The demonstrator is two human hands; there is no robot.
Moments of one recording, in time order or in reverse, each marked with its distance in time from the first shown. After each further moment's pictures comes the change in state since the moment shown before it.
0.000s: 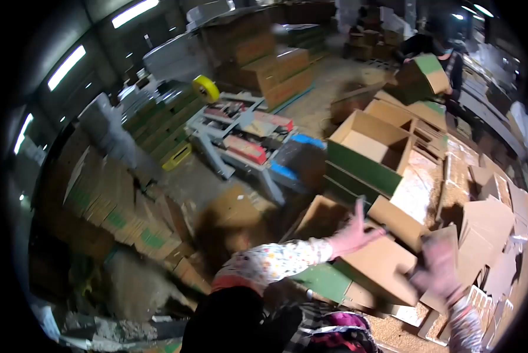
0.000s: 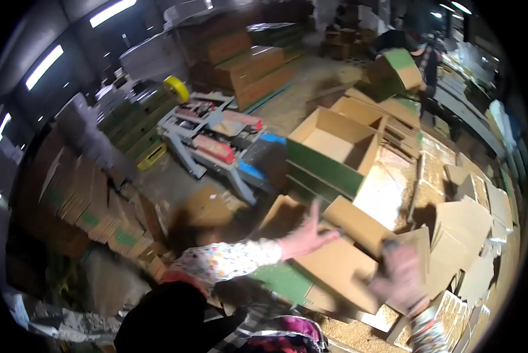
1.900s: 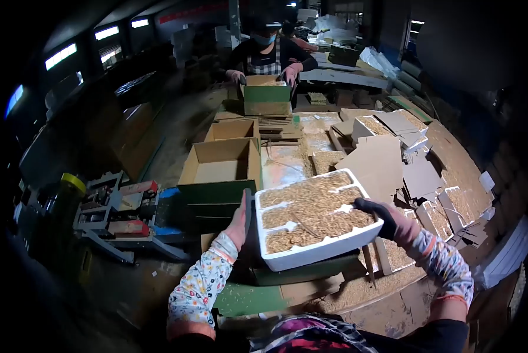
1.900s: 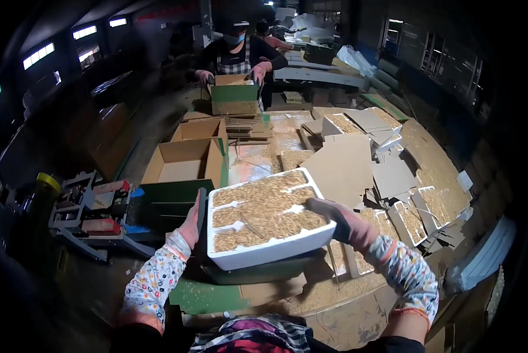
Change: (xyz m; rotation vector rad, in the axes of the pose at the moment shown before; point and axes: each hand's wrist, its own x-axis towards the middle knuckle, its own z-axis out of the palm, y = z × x) left_hand 0.100 -0.004 0.012 -1.185 -0.529 -0.267; right_hand -0.078 0.051 -0.035 1.058 0.238 0.265
